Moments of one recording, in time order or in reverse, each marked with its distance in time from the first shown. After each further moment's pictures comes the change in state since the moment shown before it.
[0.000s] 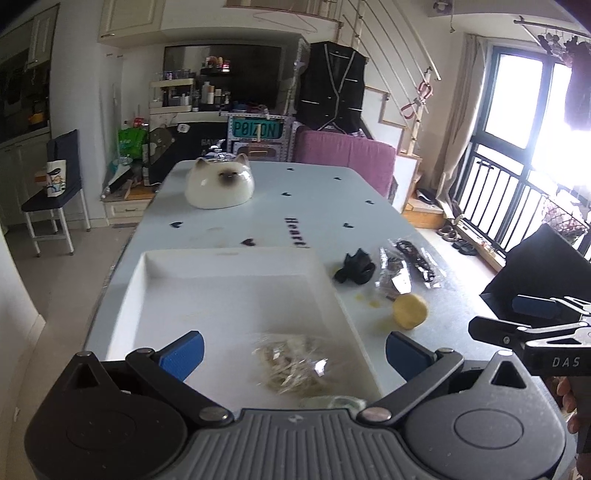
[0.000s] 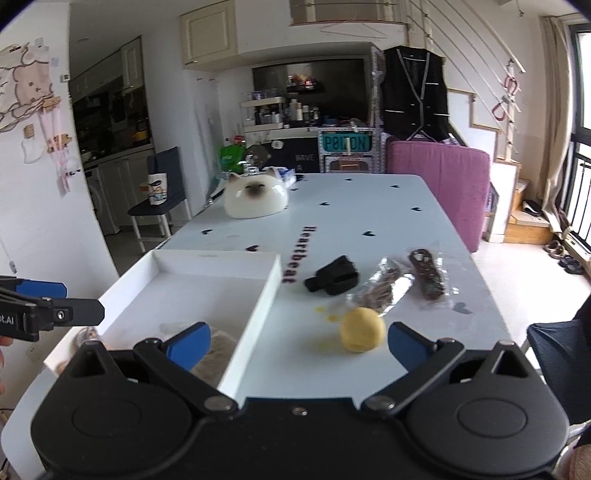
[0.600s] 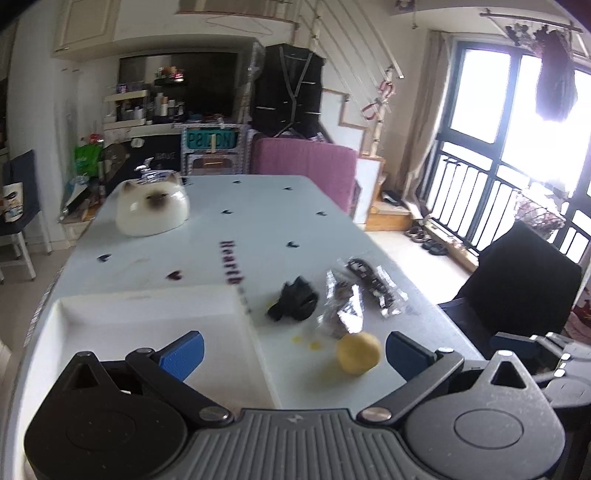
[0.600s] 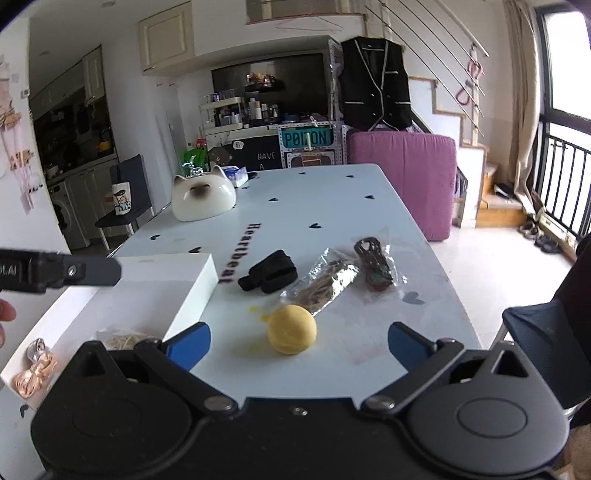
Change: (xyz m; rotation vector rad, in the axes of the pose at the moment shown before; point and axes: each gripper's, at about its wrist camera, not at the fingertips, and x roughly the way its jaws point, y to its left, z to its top) left arm 0.070 -0.070 0.039 0.061 -0.026 -0.098; right arm 0.028 -0.066 -0.010 0.079 0.004 -0.070
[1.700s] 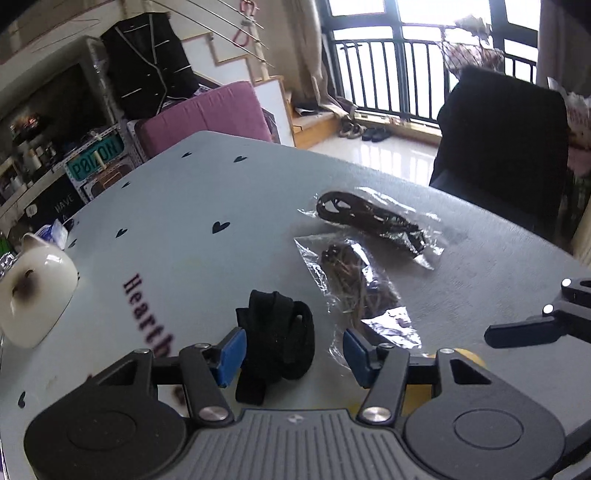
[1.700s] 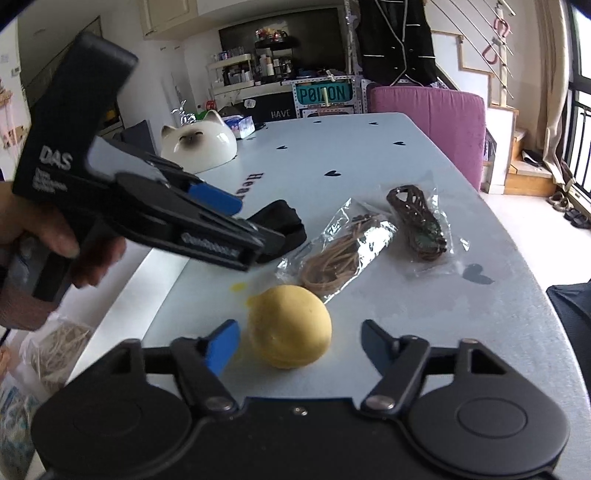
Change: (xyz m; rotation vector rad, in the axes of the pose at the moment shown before) left arm 0.227 -0.033 0.030 0.534 0.202 -0.102; right arm 0.132 -0.006 -0.012 0.007 0.126 0.070
